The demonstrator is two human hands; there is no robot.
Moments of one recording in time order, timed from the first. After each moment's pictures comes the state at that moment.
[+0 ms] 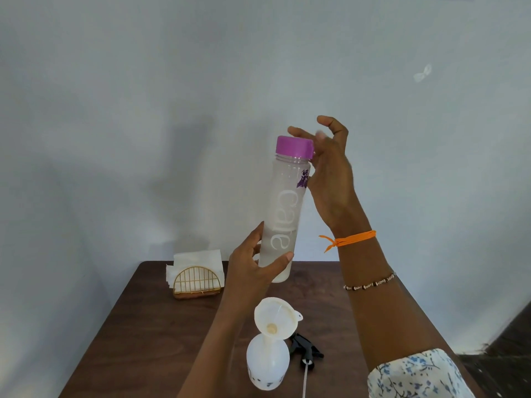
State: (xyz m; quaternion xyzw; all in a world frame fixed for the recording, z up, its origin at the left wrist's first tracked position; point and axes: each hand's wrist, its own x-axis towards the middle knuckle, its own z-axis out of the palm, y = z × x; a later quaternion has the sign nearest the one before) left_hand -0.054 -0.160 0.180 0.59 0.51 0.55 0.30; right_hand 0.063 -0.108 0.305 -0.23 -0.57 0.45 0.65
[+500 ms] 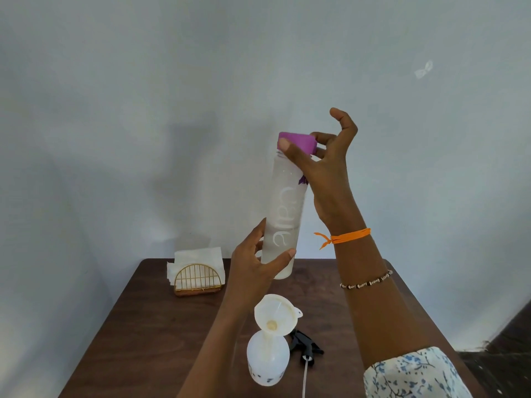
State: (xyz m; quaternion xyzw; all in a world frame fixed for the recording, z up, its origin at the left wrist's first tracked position) left_hand -0.050 -0.158 0.179 0.59 0.50 0.55 0.31; right_hand 0.054 -0.114 0.304 -0.32 -0.59 0.32 0.67
